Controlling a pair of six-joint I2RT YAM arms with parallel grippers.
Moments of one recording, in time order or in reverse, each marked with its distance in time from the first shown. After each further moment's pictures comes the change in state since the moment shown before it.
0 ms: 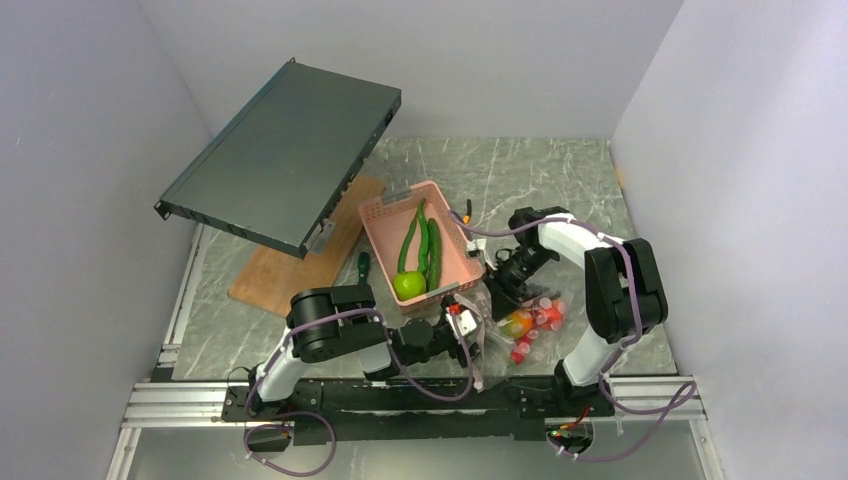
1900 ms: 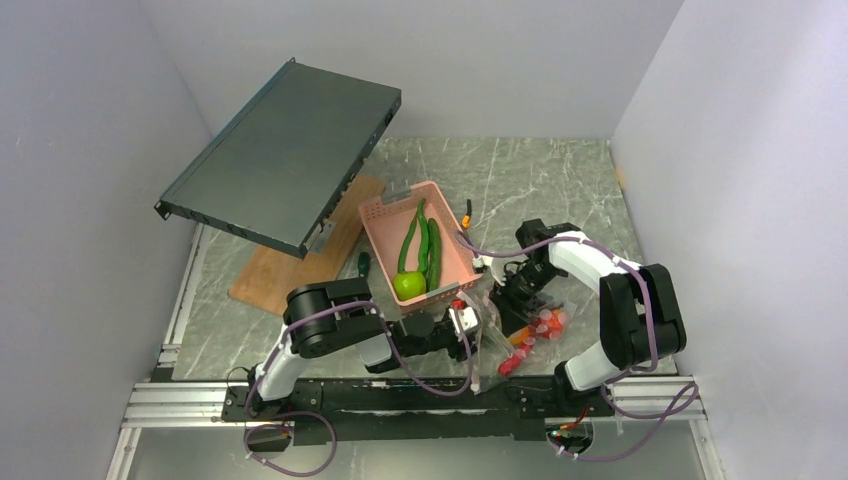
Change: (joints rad) left arm 0.044 -0.007 0.010 -0.058 0.191 -0.041; right arm 0.002 -0.169 -0.154 0.064 0.131 0.040
